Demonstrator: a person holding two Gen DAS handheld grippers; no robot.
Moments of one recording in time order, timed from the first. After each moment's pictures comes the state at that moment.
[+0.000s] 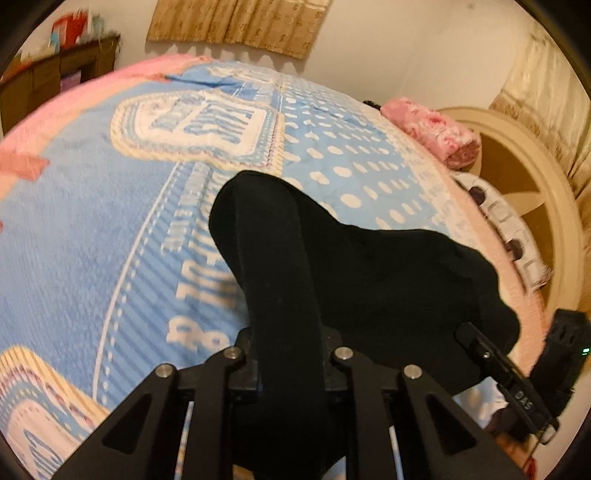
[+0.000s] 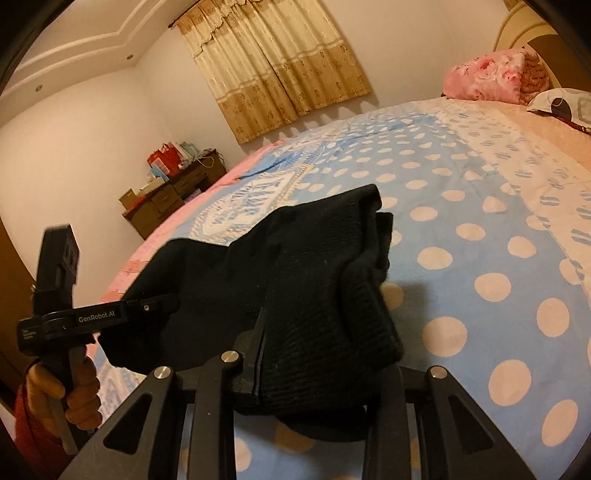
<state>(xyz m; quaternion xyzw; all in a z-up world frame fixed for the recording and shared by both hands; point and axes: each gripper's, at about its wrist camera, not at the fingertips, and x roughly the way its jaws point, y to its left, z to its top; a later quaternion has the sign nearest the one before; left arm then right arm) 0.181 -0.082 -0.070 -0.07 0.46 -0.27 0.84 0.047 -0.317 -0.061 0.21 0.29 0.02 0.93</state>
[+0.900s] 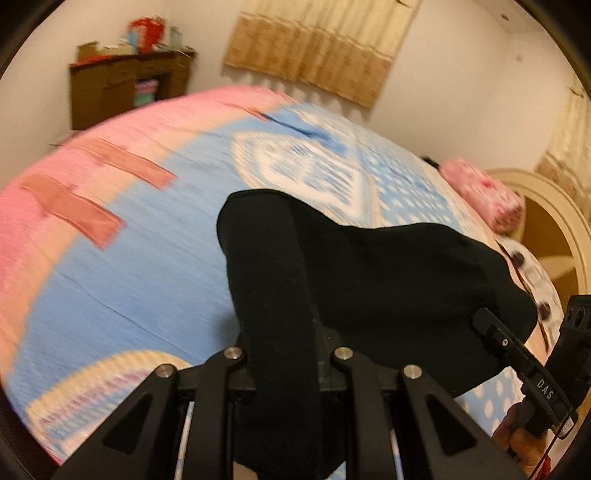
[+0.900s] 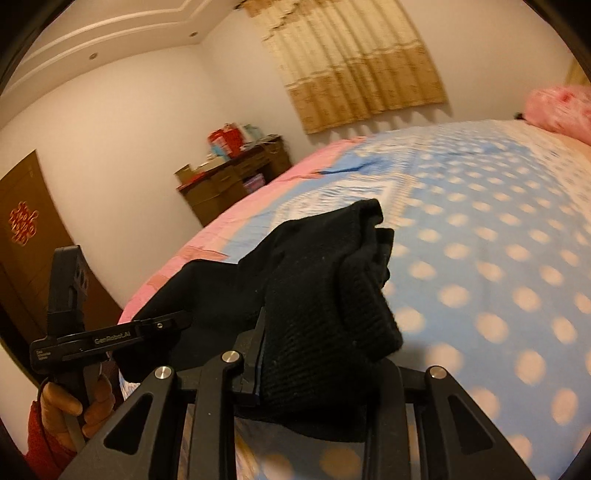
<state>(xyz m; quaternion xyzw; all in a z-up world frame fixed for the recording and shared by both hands) 0.184 0.050 -0.037 -0.11 0.39 -0.13 0.90 0.129 -0.209 -0.018 0.16 0.28 0.15 0.93</state>
